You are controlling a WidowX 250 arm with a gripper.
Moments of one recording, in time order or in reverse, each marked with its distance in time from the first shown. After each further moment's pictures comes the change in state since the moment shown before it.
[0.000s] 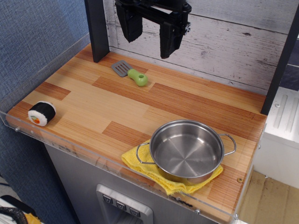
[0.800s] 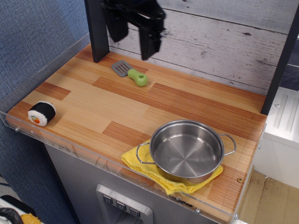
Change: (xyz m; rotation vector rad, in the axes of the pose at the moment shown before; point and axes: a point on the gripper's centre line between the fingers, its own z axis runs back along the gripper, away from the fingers) arm -0.006 0.032 -0.011 0.021 -0.025 -0.097
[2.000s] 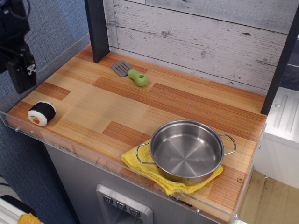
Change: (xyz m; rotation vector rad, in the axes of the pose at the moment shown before) arm -0.144 0.094 -0.012 0.071 0.204 0.191
